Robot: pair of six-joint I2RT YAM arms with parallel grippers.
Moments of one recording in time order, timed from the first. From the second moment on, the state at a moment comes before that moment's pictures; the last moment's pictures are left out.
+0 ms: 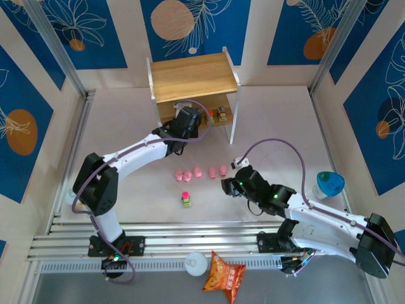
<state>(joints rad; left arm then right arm) -0.70 1.75 1.34 -0.28 -0.48 -0.45 0.90 0.91 0.49 -0.33 0.30 0.45</state>
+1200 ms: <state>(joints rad) -0.97 1.39 0.97 -0.26 -0.61 -0.52 0.95 0.91 0.49 -0.33 0.30 0.44</state>
